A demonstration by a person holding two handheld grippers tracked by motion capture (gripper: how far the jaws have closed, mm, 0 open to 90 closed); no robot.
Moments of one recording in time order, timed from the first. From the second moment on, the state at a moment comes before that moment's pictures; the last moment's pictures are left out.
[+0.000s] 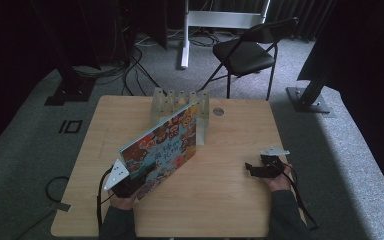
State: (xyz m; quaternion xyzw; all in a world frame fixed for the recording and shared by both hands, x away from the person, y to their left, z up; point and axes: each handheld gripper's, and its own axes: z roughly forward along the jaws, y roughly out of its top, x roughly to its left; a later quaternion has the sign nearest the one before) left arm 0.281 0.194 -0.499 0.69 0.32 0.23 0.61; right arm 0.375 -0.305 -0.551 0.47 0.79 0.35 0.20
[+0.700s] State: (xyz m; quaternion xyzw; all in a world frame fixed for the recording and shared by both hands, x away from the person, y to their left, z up) left arm 0.279 0.203 -0.498 0.68 0.33 0.24 0.61; right arm 0.376 -0.305 -0.551 0.47 0.79 0.35 0.20
